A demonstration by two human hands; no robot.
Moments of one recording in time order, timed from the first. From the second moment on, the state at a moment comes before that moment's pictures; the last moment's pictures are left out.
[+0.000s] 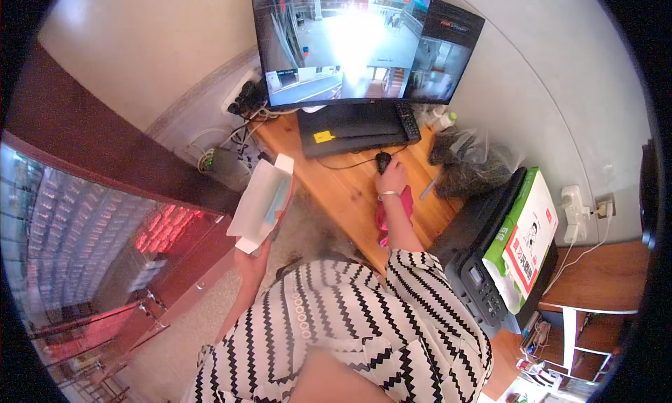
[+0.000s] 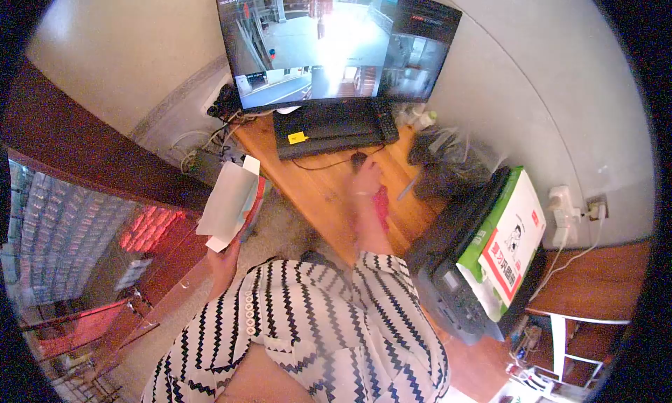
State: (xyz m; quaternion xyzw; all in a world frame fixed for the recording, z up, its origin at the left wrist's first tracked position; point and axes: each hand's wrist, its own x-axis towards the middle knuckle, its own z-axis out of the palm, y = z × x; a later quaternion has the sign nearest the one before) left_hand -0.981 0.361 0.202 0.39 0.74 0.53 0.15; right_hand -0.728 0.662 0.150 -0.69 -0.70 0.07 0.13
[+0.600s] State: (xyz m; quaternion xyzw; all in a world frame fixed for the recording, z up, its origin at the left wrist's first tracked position) left_hand -0.984 0.364 0.198 0.38 0.74 0.53 0.15; right_hand -0.773 0.602 0.133 -0.58 -0.81 0.05 0.09
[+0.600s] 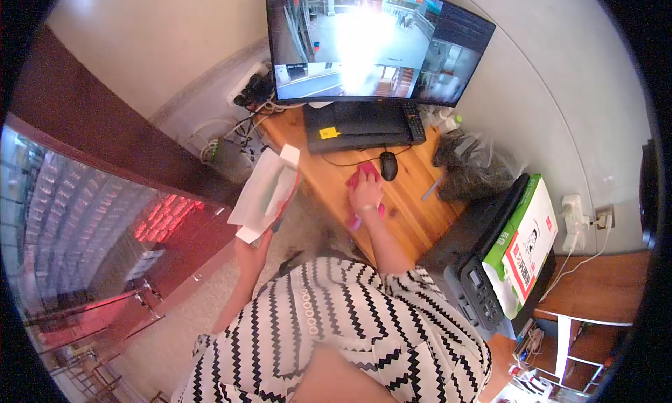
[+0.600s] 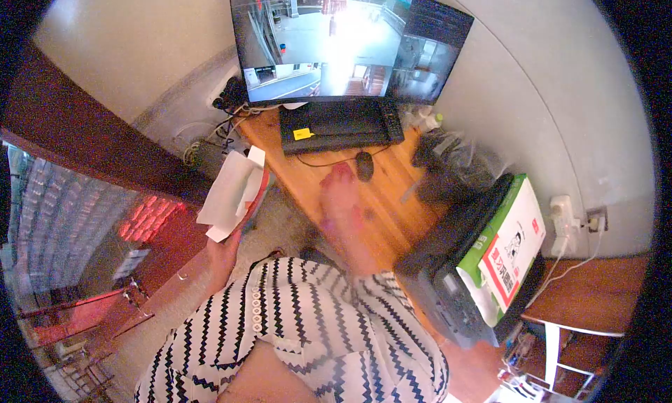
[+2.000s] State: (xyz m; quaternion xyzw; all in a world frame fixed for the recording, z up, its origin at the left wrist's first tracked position) left_hand -0.981 0.338 0.196 0.32 0.75 0.57 0.10; right_hand -0.812 0.604 0.187 -0.44 -0.68 0.56 0.18
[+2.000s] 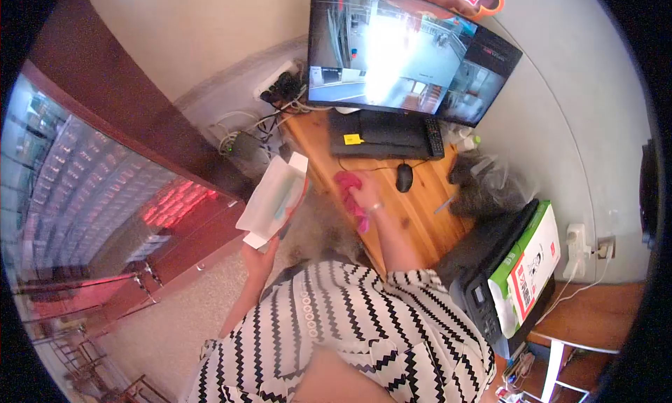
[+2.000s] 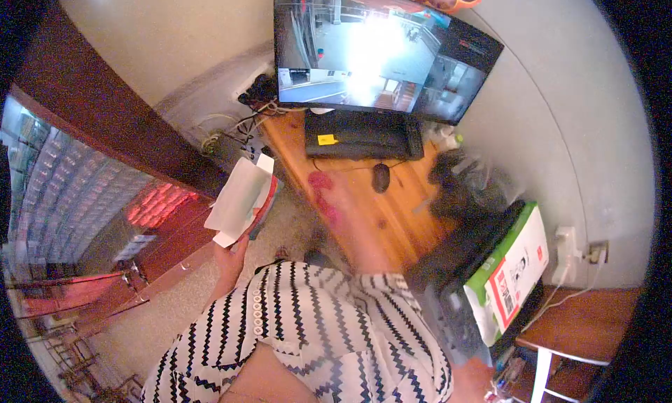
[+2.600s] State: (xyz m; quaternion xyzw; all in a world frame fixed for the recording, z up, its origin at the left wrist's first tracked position) left_hand -0.985 0.313 0.189 0.23 0.79 0.57 0.06; right_hand -0.890 0.581 0.098 -0.31 -0.92 0.05 0.22
